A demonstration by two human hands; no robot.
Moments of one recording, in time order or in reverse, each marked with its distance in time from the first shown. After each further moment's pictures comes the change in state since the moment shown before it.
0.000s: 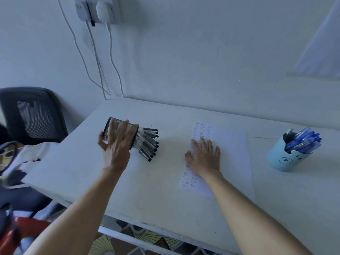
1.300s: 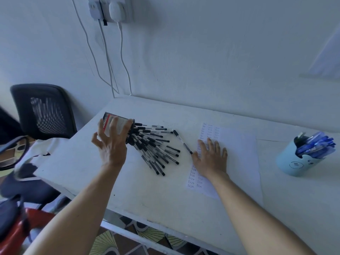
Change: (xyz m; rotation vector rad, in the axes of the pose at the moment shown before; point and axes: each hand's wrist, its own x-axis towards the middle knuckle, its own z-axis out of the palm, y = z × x) left_hand 0.002 -0.023 0.000 0.041 0.101 -0.192; right_hand 0.000 0.000 0.001 -0.018 0.014 0.000
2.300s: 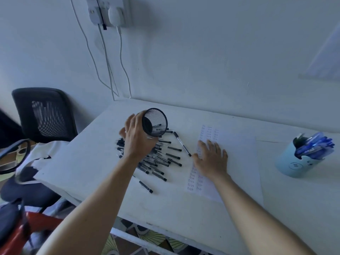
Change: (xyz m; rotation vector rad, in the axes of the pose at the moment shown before) left_hand 0.025 0.070 -0.021 -0.632 -0.151 0.009; right_hand 0.002 0.004 -0.006 0.126 -0.007 0.003
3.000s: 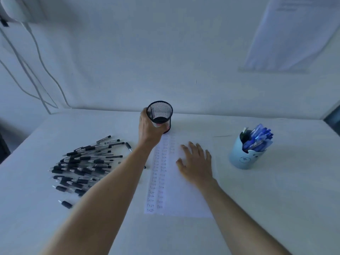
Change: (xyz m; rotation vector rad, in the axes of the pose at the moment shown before) left_hand 0.055 0.128 0.162 -0.409 -0.258 -0.202; right_hand 0.004 0.082 -0.027 -0.079 0.045 0.073
